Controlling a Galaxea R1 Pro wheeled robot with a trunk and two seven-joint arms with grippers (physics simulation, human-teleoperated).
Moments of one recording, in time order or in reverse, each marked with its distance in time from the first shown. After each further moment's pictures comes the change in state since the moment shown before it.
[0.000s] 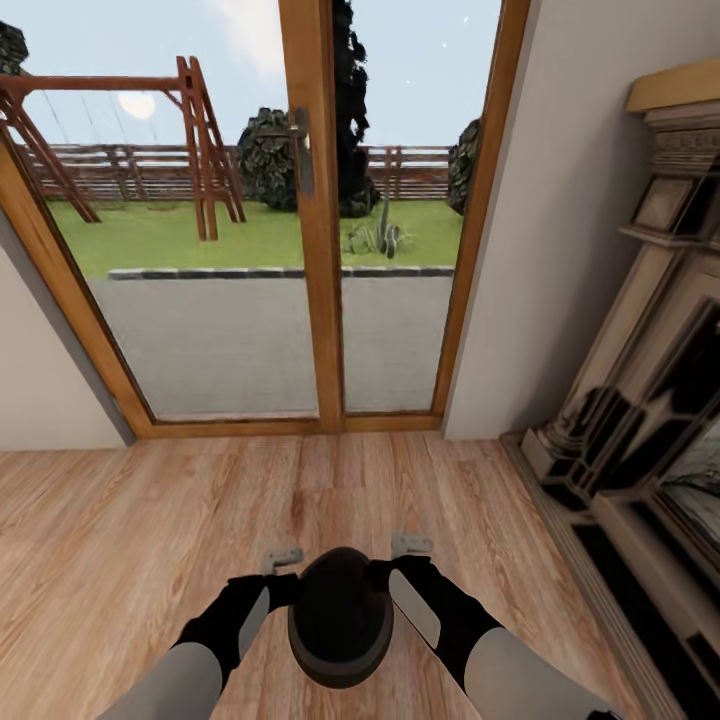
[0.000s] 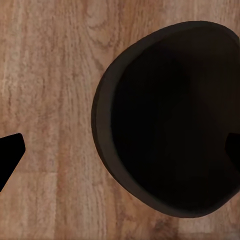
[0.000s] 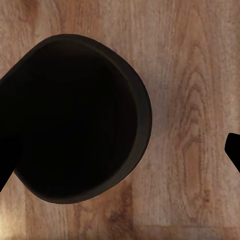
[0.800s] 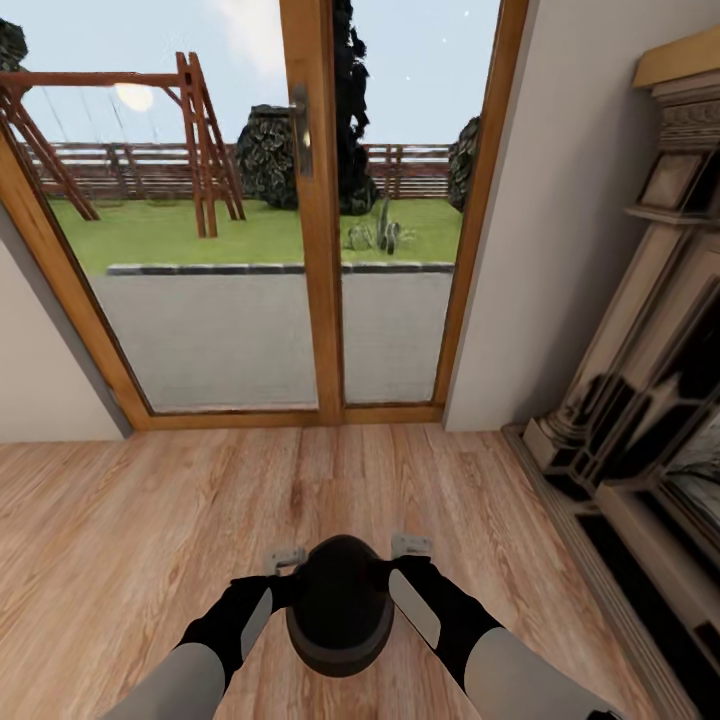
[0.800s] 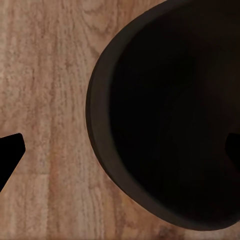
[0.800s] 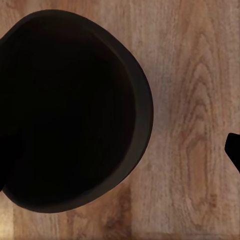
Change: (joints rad) left arm 0.000 -0.008 0.000 0.004 -0.001 -0.006 0.000; right arm 0.000 0.000 0.000 0.000 0.002 0.000 0.000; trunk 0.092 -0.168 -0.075
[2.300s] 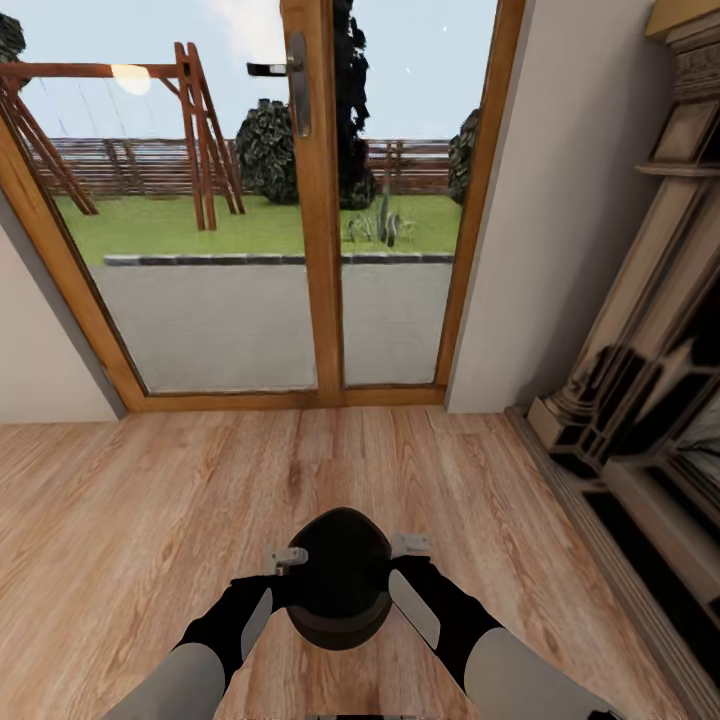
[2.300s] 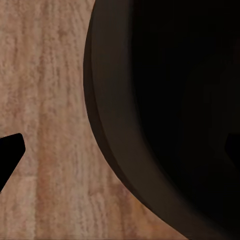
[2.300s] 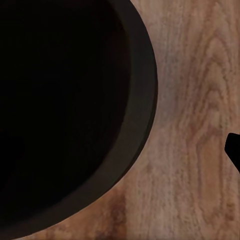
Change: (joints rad) left arm 0.000 0.000 0.000 0.000 0.000 -0.003 0.000; right arm 0.000 0.000 0.002 -0.002 0.014 -0.003 0.001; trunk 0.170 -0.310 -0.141
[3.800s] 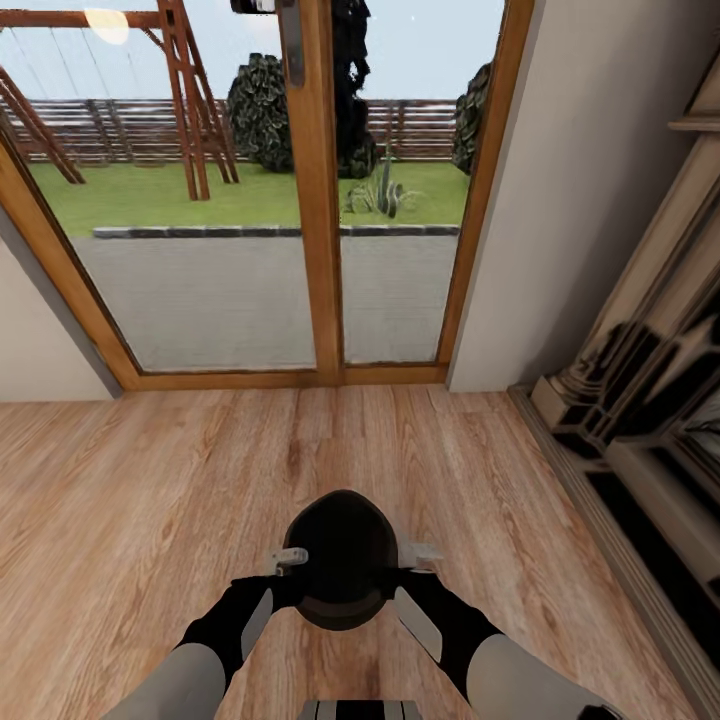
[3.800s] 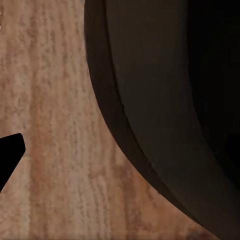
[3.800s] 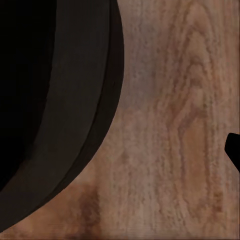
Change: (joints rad) left arm 0.001 -0.001 0.000 0.000 0.000 -0.001 -0.001; right arm -0.003 0.000 0.016 0.119 0.031 -0.143 0.000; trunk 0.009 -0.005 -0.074
